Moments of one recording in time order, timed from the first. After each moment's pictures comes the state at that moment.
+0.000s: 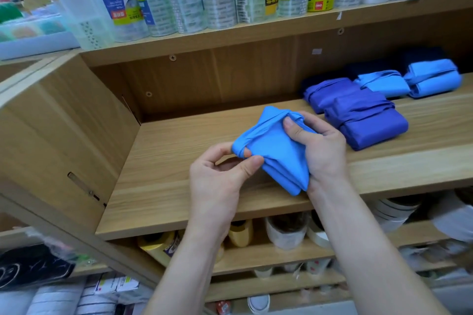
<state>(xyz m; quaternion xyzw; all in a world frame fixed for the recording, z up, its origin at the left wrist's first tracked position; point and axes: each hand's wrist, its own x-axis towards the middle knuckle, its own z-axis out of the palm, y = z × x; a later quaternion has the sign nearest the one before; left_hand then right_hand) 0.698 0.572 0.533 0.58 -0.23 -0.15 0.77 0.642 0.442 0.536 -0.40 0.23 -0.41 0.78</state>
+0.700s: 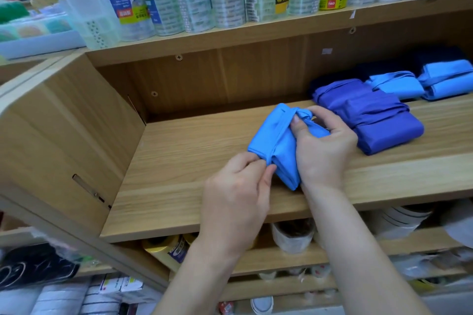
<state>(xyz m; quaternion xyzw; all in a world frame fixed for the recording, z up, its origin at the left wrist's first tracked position) 0.700 0.578 0.515 0.76 -0.49 0.23 0.36 0.664 0.440 0.523 -0.59 0.35 -0.56 0.47</state>
